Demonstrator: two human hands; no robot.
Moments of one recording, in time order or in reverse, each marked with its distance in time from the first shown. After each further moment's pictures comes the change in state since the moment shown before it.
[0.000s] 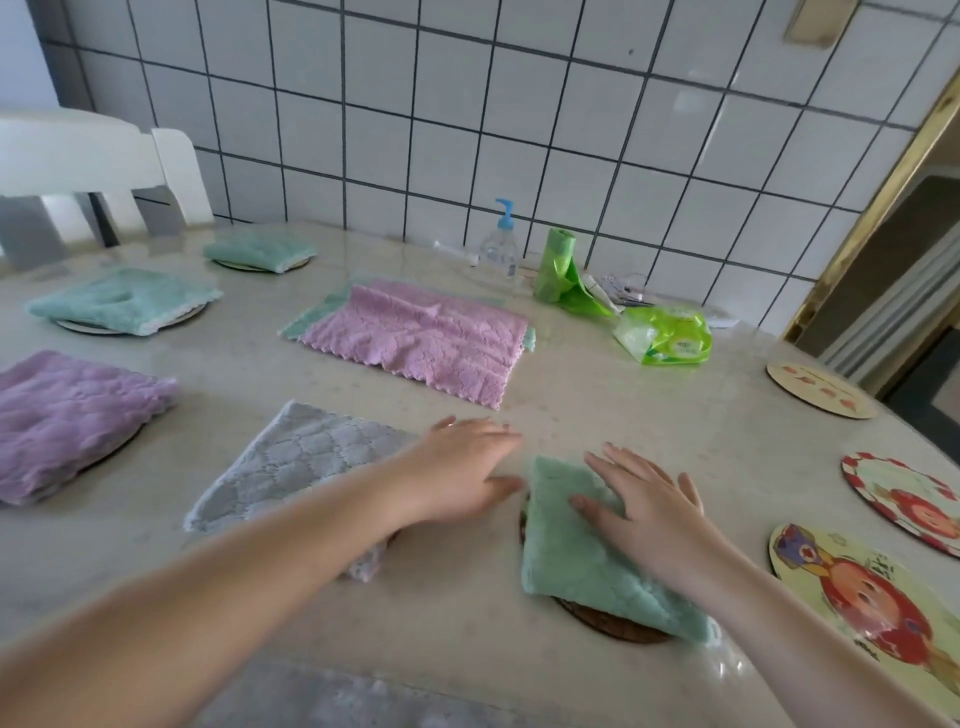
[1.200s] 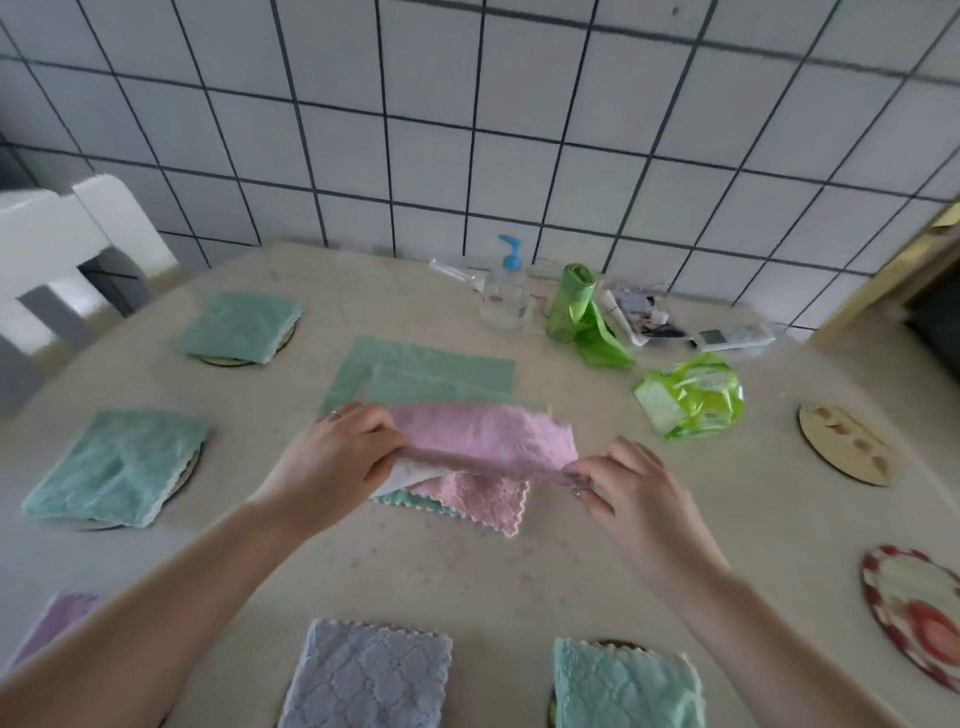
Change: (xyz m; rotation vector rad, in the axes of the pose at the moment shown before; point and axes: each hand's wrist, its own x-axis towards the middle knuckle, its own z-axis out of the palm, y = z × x) left_hand 0.069 -0.171 -0.168 0.009 0.246 -0.091; right_hand 0.155 -0.063 -0.145 0.143 0.306 -0.218
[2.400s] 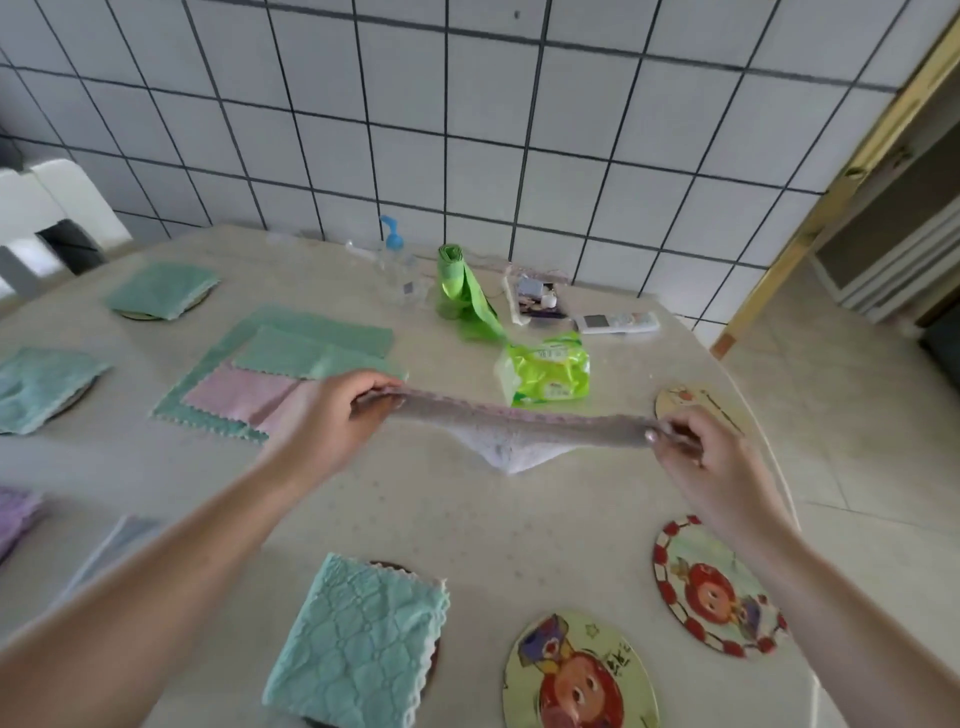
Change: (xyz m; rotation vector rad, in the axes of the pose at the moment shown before) left_hand 0.065 0.256 0.045 -0.374 0.133 -0.379; right_hand -0.099 0.244 -0.174 0.291 -0.021 0.278
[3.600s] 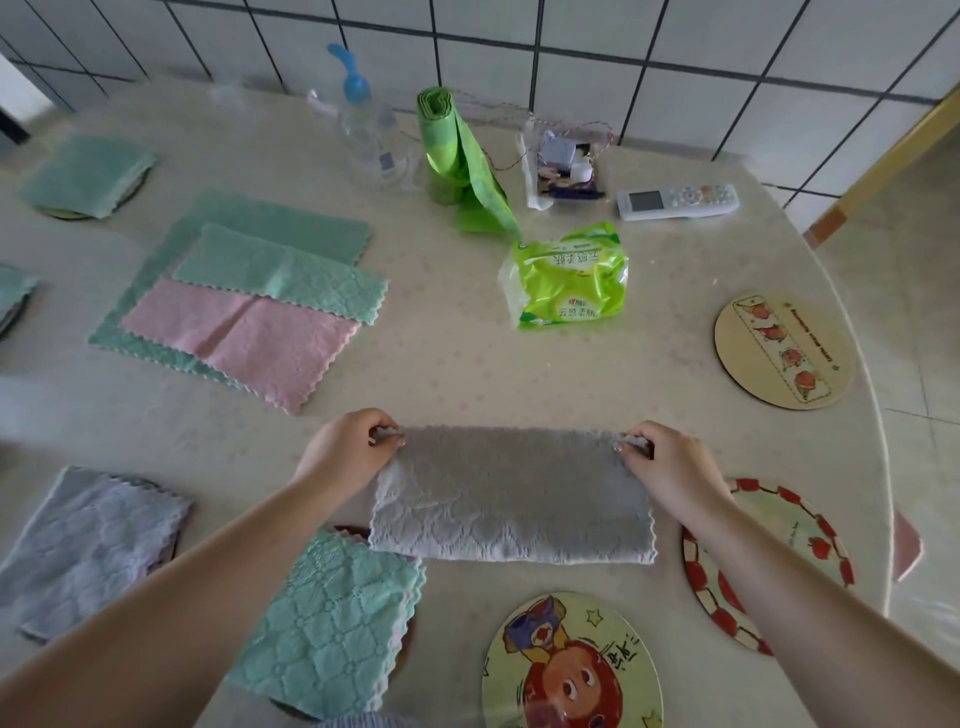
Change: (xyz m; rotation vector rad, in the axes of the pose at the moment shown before) left_hand -0.006 -0.076 0.138 0.191 -0.350 -0.544; right_hand 0.050 0.141 0.124 -0.129 -0.455 0.342
